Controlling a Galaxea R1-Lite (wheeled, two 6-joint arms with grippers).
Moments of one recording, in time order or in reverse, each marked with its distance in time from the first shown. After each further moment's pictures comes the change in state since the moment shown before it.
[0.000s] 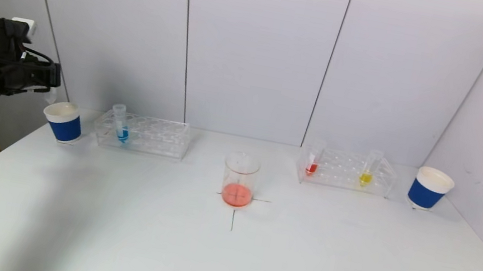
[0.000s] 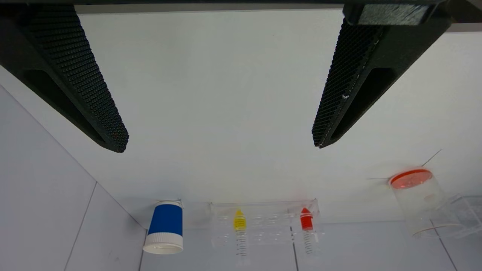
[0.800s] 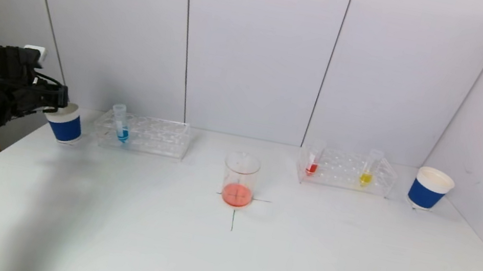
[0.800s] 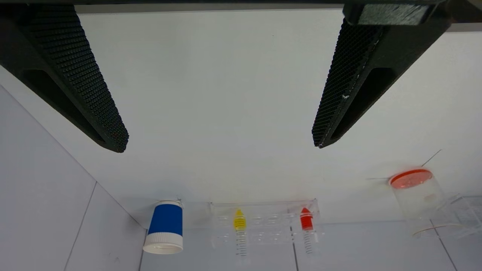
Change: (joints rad) left arm 0.000 0.109 0.051 -0.107 -0.019 0.005; right arm 0.000 0.000 0.000 0.000 0.000 0.000
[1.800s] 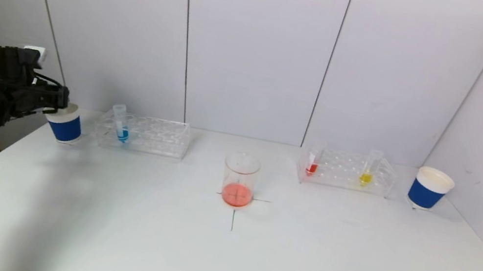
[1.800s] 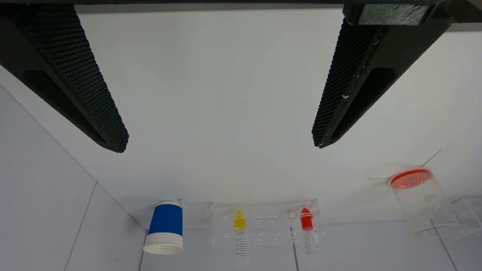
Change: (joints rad) left arm 0.000 -0.013 0.021 -0.002 -0.013 0.000; right arm 0.000 0.000 0.000 0.000 0.000 0.000
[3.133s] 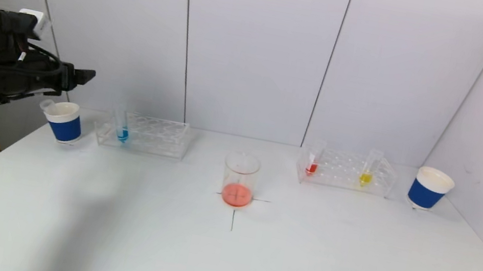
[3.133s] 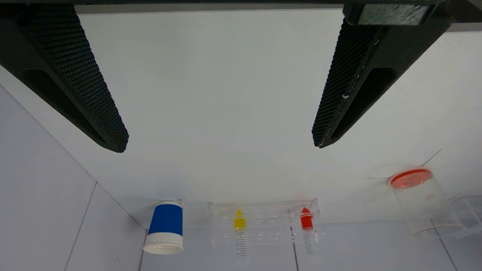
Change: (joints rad) left arm -0.126 -0.360 0.248 0.009 -0.008 -0.005; right arm 0.000 0.000 0.000 0.000 0.001 0.000
